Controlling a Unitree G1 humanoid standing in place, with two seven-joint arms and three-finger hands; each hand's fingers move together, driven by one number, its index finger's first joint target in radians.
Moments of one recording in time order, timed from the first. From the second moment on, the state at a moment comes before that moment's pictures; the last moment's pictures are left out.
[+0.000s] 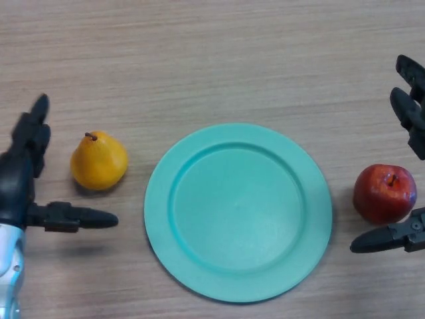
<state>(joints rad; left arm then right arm) -0.22 0.33 0.14 0.35 -0.03 -0.21 -0.08 0.06 -0.24 -0.18 -0.61 0.13 0.28 0.29</state>
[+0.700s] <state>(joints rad) -0.42 0.31 0.09 0.73 -0.04 -0.37 -0.04 0.09 -0.24 -0.24 -0.67 0.15 0.28 0.29</state>
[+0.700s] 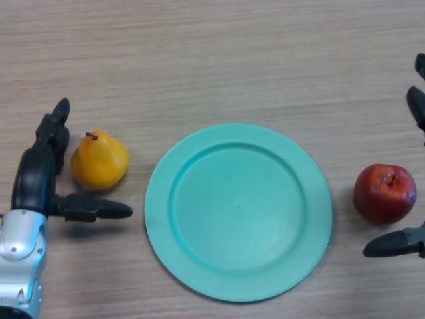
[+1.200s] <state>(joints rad) -0.48 0.29 0.07 0.88 -0.03 -0.47 0.02 0.10 -0.23 -0.26 -0.68 0.15 0.28 0.29</state>
